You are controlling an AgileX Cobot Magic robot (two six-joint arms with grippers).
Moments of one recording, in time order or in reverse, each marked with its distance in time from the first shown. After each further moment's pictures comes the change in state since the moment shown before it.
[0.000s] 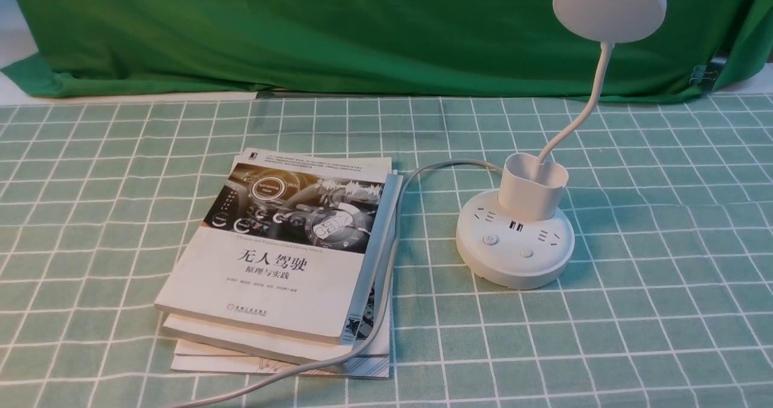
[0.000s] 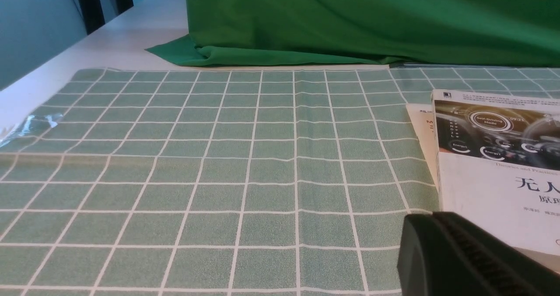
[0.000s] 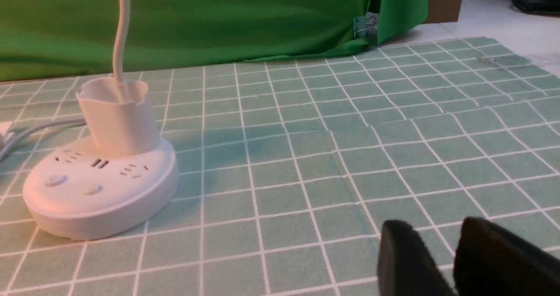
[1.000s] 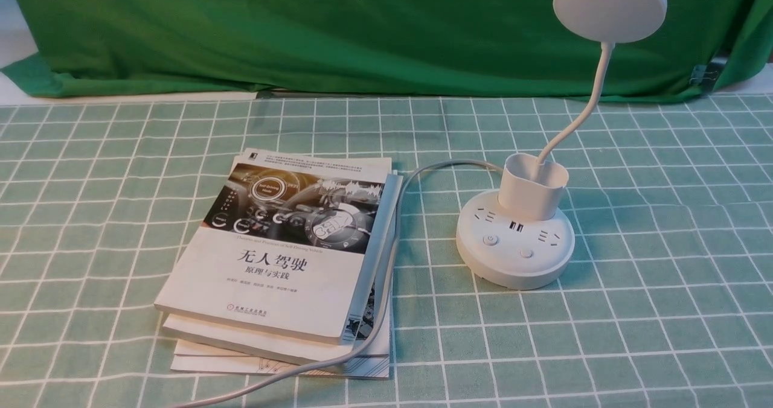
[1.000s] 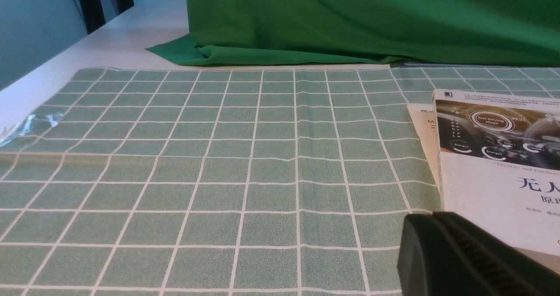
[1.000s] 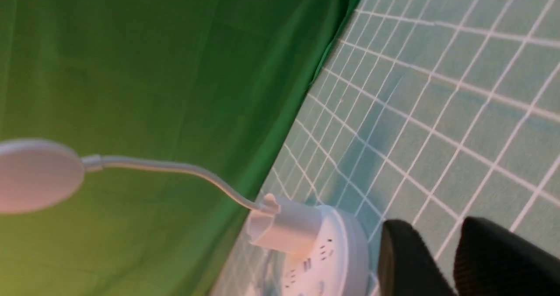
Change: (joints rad) right arm 0.000 0.000 0.000 0.238 -0.013 0.864; left arm 0.000 0.000 0.000 0.000 0.000 0.000
